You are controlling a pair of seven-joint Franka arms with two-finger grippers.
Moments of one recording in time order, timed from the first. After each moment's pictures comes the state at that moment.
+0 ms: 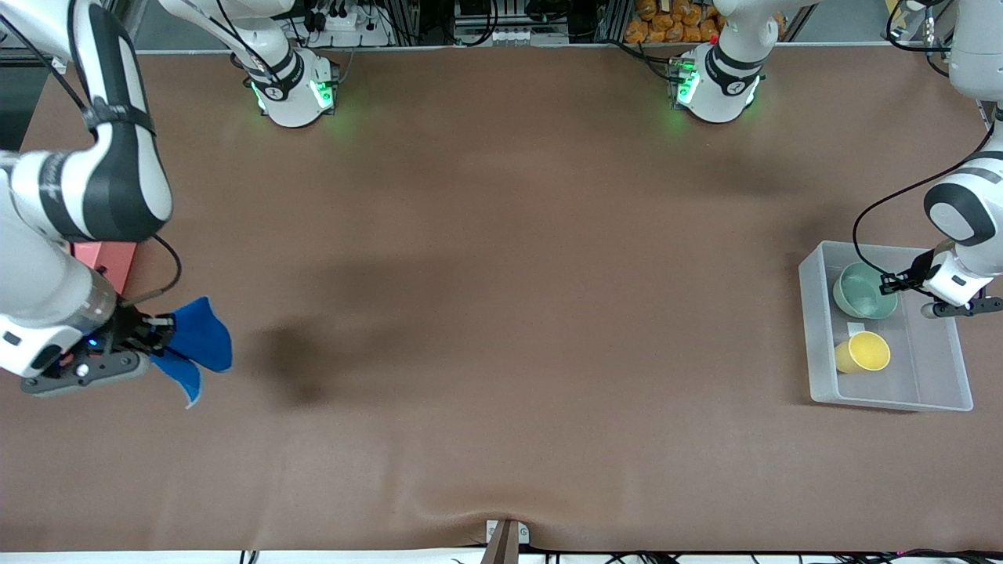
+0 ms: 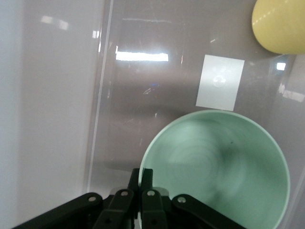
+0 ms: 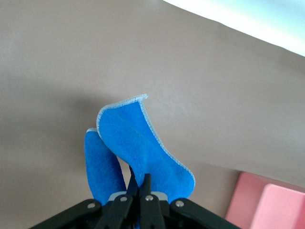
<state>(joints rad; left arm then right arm) 0.21 0.49 0.26 -2.03 -0.16 2.48 0.51 0.05 0.34 -0.02 -1.46 -0.16 1.87 -0.22</state>
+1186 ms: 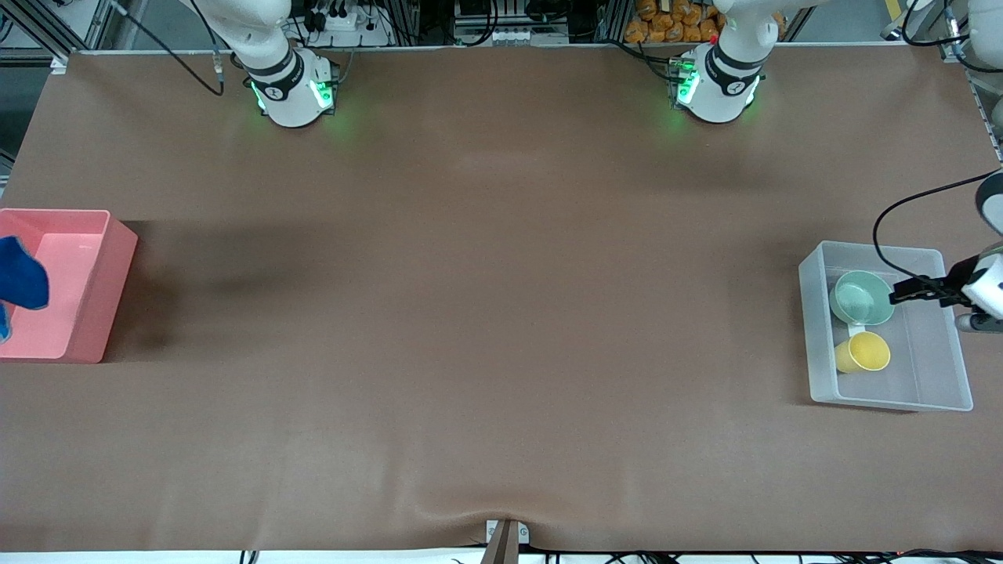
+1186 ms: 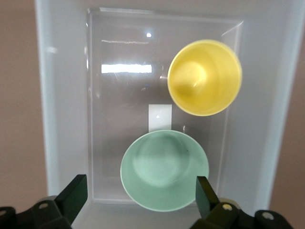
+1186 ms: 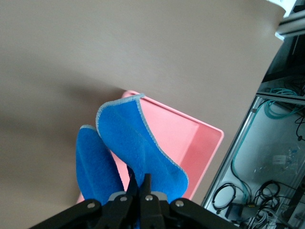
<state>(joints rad) 0.14 0.38 0.27 -1.84 -0.14 2.19 0.53 -0.44 0.36 -0.03 -1.50 -0.24 1.98 -0.80</state>
